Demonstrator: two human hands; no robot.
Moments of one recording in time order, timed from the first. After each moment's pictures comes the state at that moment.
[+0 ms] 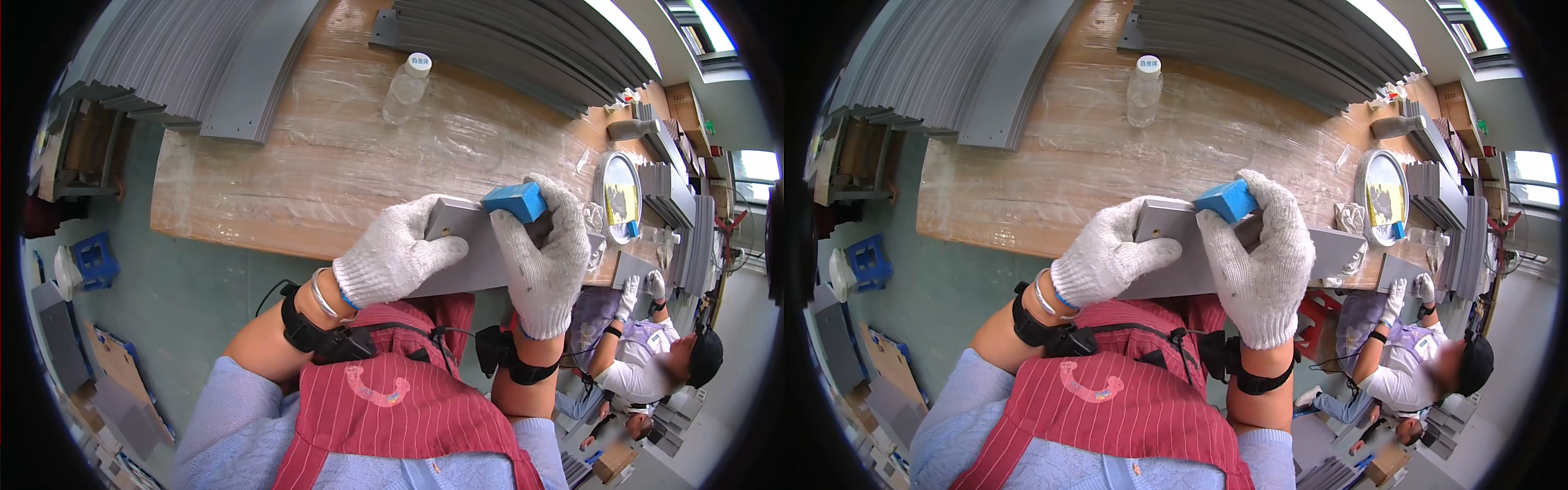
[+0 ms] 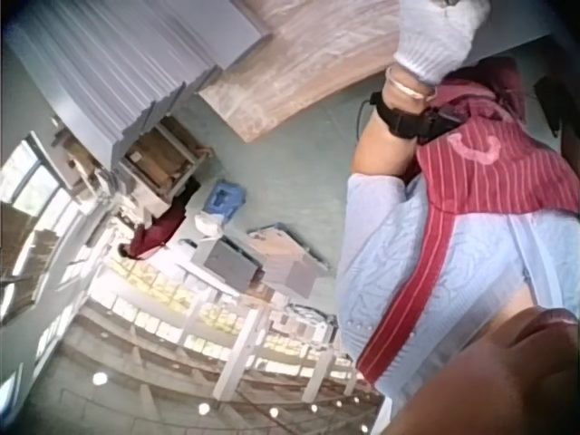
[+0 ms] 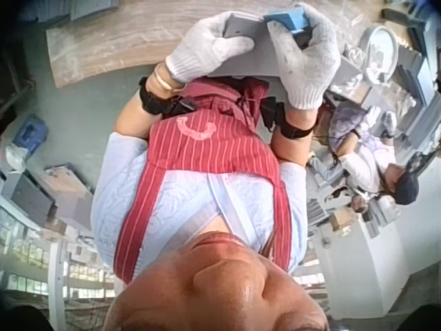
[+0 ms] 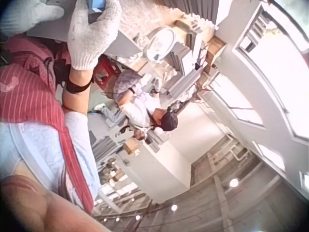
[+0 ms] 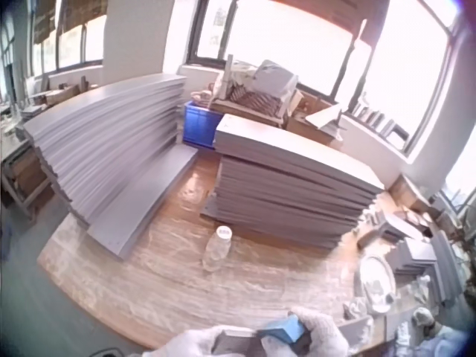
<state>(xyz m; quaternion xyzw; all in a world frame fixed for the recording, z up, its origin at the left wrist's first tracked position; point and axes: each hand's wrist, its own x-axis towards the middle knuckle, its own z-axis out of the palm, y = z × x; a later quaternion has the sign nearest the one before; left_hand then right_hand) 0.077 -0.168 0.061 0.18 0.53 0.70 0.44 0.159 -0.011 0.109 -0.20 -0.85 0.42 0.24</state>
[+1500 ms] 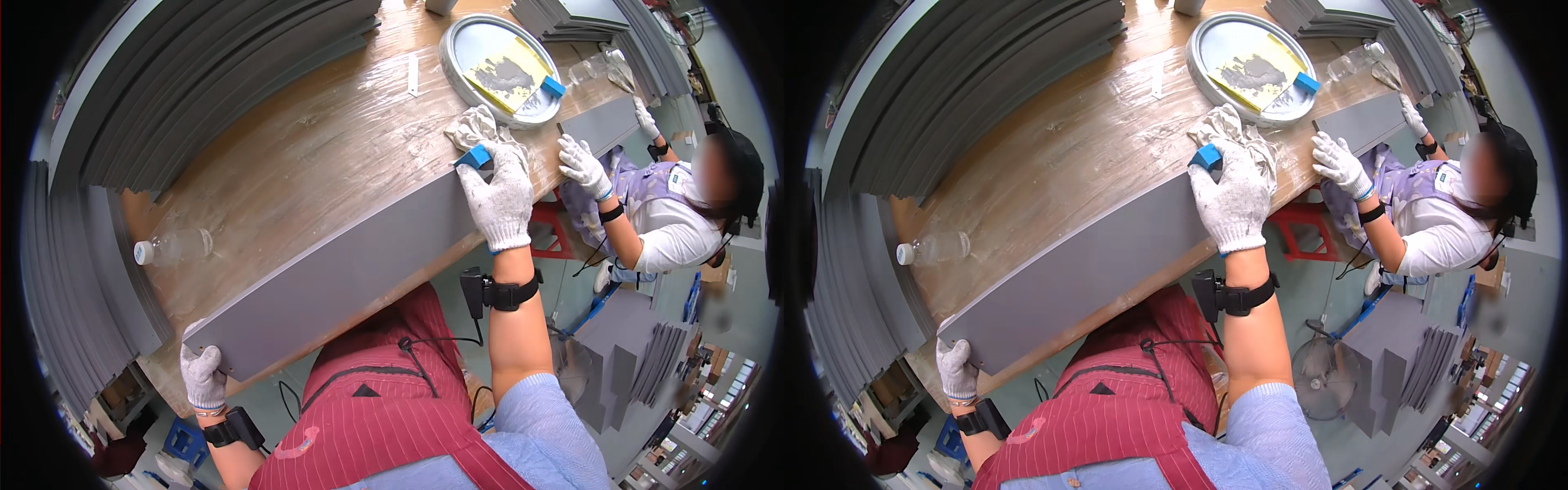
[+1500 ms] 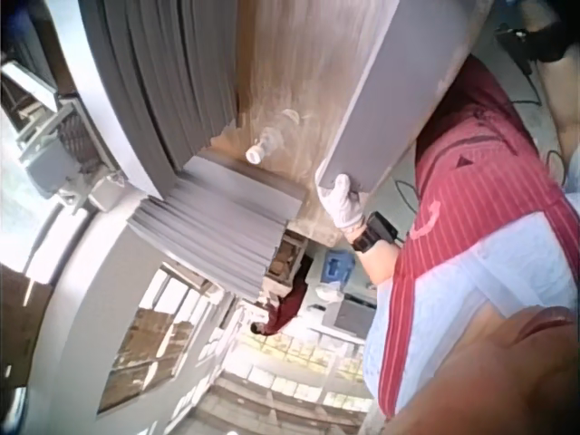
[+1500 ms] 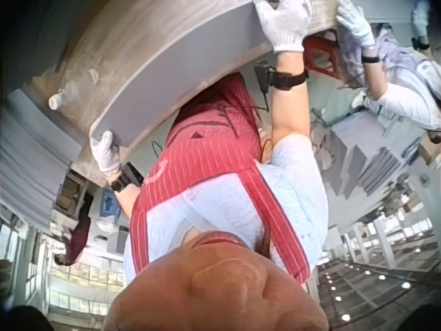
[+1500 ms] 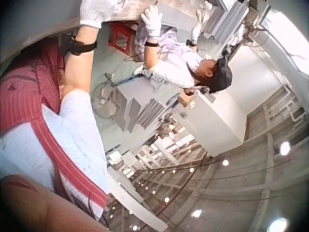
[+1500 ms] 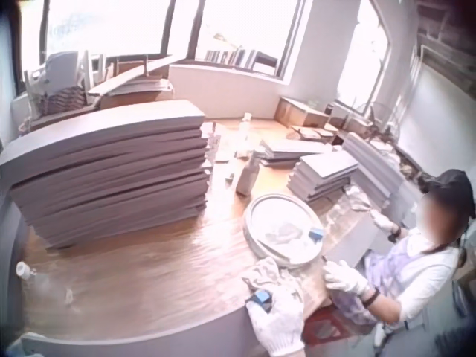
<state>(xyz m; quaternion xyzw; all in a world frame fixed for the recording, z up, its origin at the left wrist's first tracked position) 0.024 -0.176 -0.002 0.02 0.66 0.65 0.38 0.286 0.261 -0.026 -0.42 -0.84 0.09 0.33</state>
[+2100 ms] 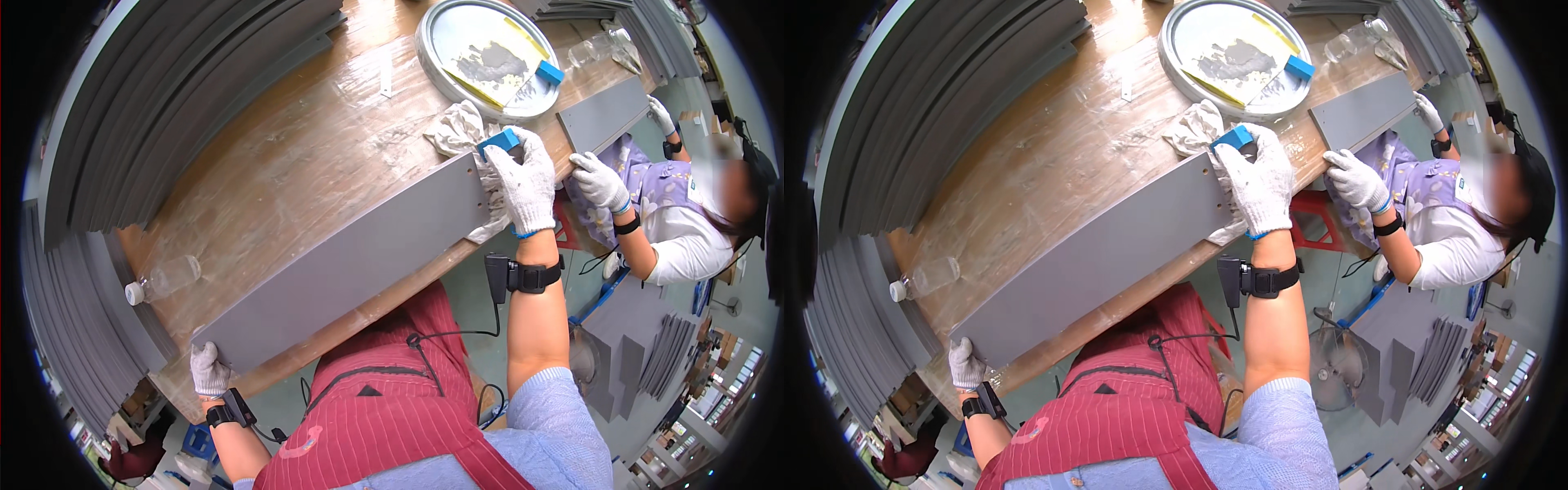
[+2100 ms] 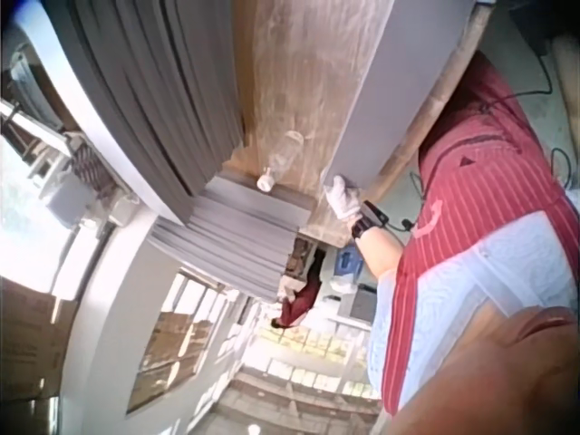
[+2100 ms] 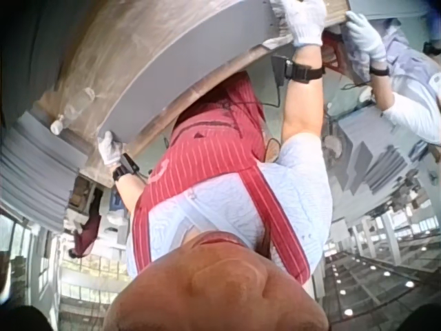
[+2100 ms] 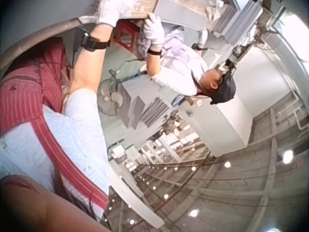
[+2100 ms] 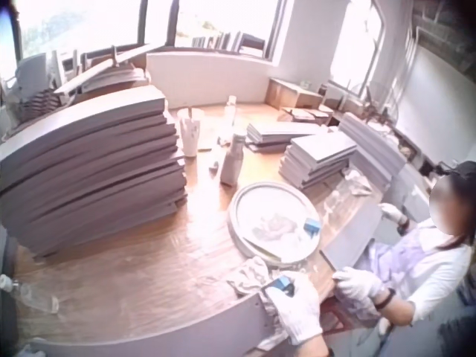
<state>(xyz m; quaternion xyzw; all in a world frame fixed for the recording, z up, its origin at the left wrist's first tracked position) -0.011 -0.201 -0.087 -0.05 0.61 0.67 0.42 0.329 0.334 -0.042 -0.56 -0.69 0.34 0.30</state>
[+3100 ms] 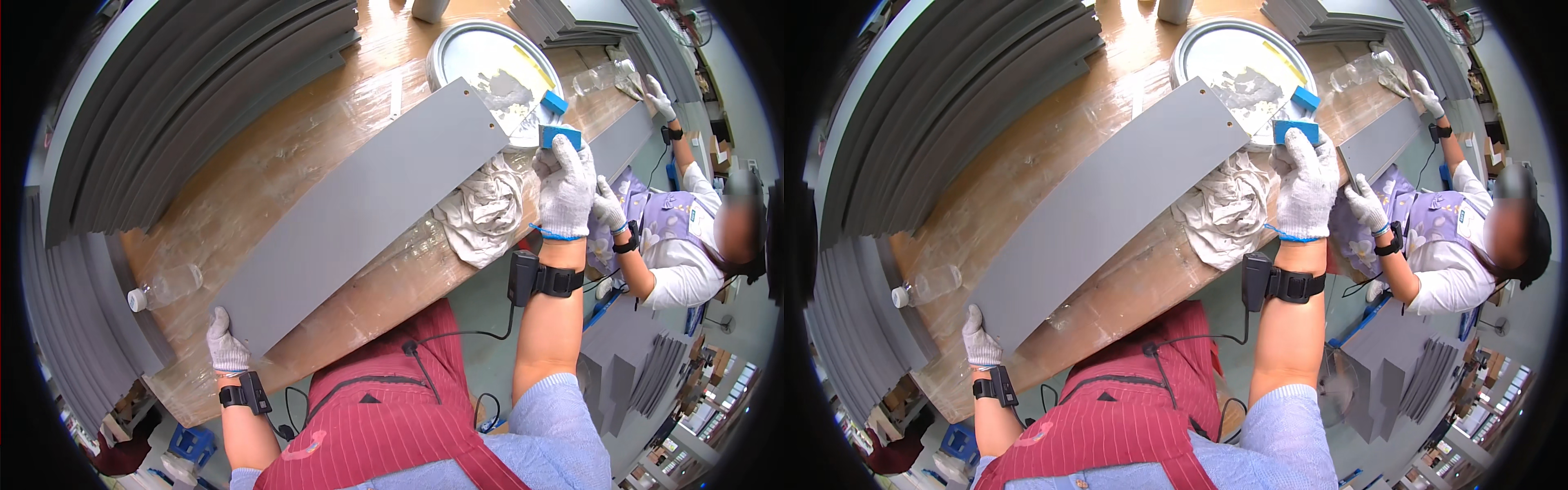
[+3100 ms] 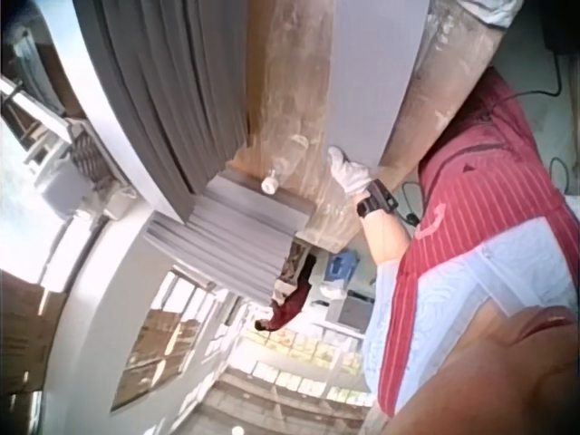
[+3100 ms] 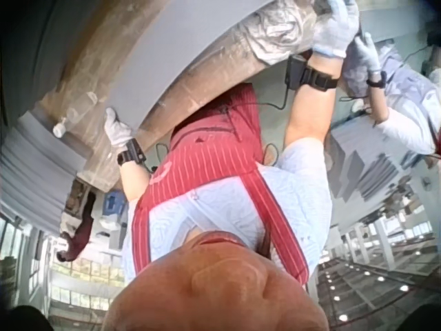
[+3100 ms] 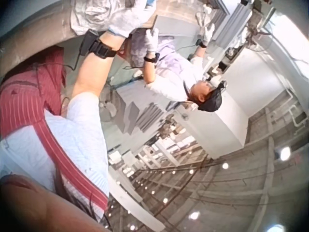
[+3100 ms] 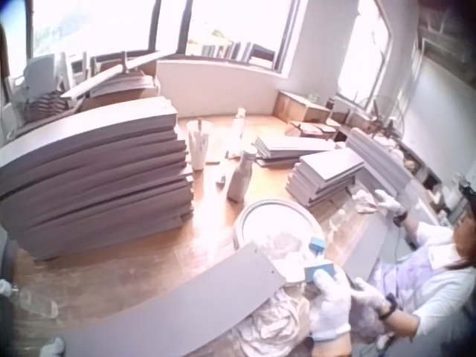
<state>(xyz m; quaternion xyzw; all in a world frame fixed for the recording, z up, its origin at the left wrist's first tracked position) 0.009 -0.101 -0.122 -0.13 0.53 0.73 0.40 0.341 0.394 -0.026 -0.41 -0.42 0.63 0.51</state>
